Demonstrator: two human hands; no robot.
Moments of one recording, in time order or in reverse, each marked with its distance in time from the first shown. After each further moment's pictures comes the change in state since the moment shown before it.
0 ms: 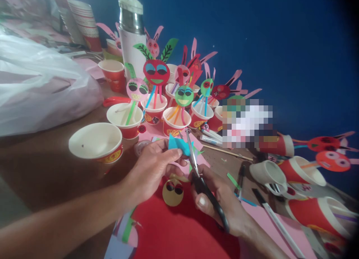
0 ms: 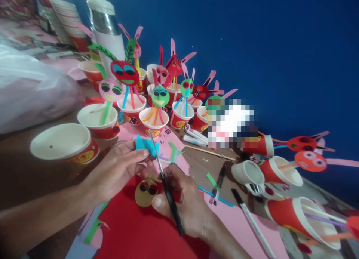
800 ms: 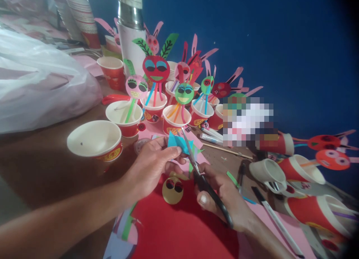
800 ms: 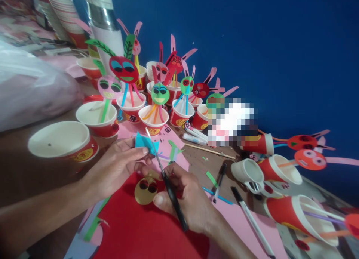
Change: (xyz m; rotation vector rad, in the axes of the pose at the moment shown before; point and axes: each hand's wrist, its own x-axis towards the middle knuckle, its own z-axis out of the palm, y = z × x) left_hand 0.000 0.001 0.000 -0.004 0.017 -0.006; right_hand -0.001 0.001 -0.006 0.101 -0.024 0.052
